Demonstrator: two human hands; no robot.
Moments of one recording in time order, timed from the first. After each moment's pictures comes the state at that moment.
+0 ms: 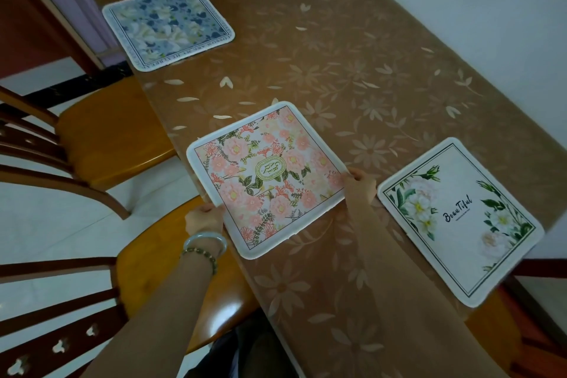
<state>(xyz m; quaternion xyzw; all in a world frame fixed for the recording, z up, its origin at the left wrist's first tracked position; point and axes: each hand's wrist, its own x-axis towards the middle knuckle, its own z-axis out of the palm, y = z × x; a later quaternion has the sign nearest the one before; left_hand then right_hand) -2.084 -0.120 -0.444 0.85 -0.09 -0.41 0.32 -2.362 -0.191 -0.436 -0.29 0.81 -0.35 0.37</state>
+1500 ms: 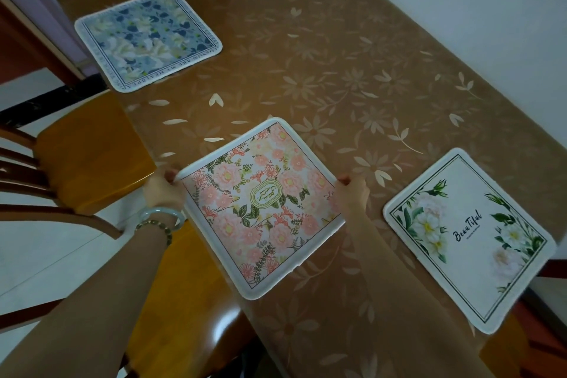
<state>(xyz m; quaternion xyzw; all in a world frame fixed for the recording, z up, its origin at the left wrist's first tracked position) -2.005 -0.235 -0.441 0.87 -0.37 -0.23 0.22 -2.341 -0.237 -0.434 -0.36 0.84 -0.25 0.33</state>
